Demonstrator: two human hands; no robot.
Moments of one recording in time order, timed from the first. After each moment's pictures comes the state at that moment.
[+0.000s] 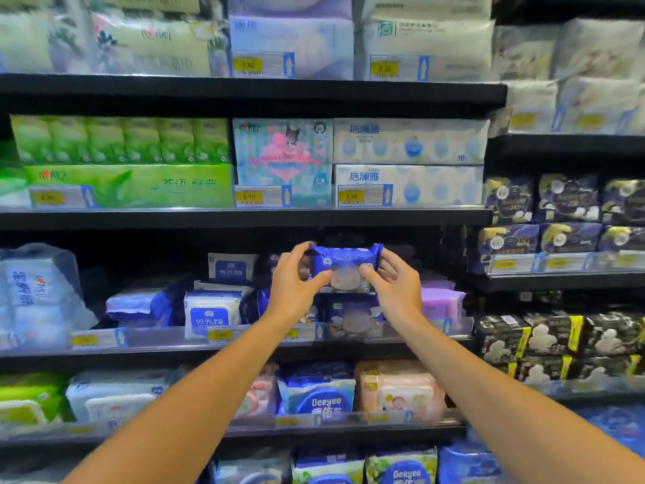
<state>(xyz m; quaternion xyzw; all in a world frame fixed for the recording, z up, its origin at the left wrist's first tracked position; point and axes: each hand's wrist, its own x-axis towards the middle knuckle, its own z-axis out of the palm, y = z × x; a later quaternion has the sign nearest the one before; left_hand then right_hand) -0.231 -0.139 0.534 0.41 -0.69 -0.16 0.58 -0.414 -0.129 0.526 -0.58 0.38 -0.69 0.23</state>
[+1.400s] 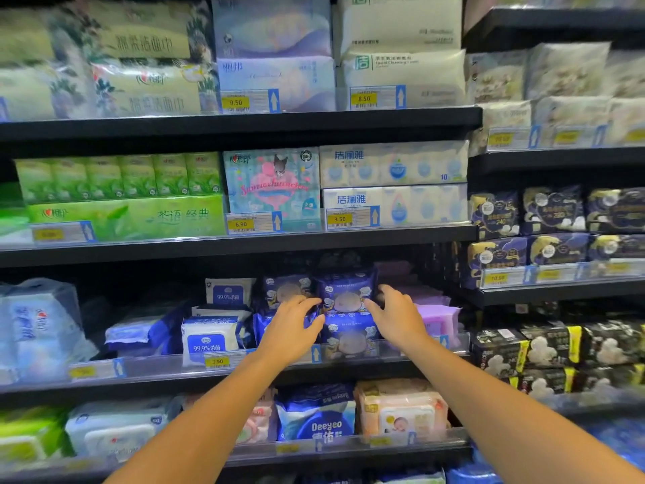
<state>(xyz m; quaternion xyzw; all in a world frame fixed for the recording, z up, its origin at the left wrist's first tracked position) -0.224 -0.153 0.506 0.50 -0.79 0.00 0.36 -0.447 -0.165 0.508 -0.64 0.63 -0.42 0.07</state>
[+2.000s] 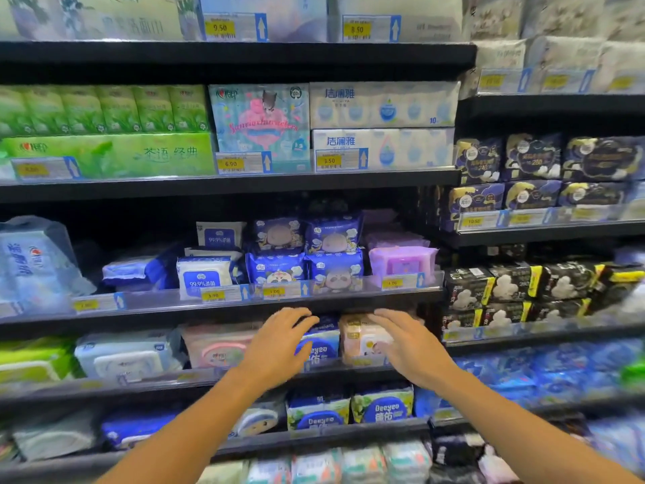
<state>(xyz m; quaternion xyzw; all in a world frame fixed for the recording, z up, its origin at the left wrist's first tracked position) -0.202 -0.088 0.393 0.42 -0.87 0.14 0.22 -0.504 -0.065 0.374 -0.80 0.53 -0.26 -0.09</state>
